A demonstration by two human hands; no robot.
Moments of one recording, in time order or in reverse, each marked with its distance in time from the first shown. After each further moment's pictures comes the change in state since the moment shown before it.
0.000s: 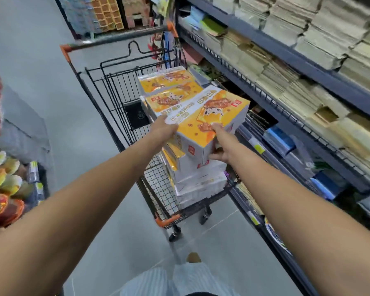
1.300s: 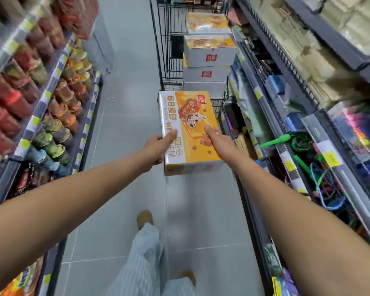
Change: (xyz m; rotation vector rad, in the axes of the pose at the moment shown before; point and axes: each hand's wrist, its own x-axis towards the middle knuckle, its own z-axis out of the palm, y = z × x) left_hand -0.545 -0.182 0.207 -0.327 0.165 -0.250; right_hand -0.283 0.302 -0.293 -0.689 -0.395 -0.330
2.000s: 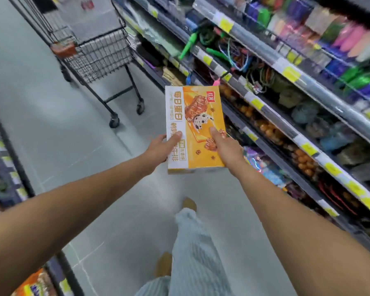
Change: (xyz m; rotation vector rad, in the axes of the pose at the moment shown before) left_hand -0.155 -0.191 0.113 0.348 -0.544 -0.013; right_hand -0.278 0.258 0.041 0.374 0.572 0.305
